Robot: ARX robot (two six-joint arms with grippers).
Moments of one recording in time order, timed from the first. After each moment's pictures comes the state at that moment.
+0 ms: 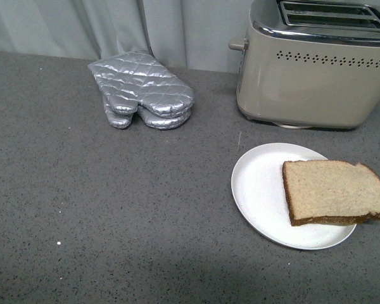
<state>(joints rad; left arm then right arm) 0.00 0.00 0.02 0.00 0.00 -0.01 0.00 0.00 0.00 0.00 0.00 0.00</state>
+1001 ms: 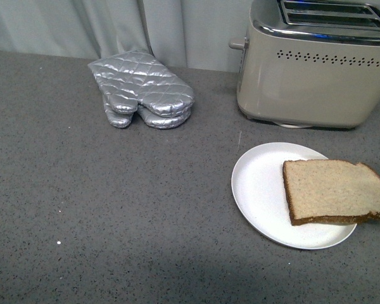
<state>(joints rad) 0.00 0.00 0.02 0.00 0.00 -0.01 -0.22 1.63 0.54 0.25 -0.25 -0.06</state>
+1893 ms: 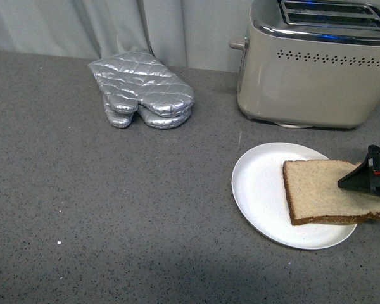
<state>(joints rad) 0.00 0.00 0.02 0.00 0.00 -0.01 -0.14 2.07 0.85 0.08 -0.46 0.02</state>
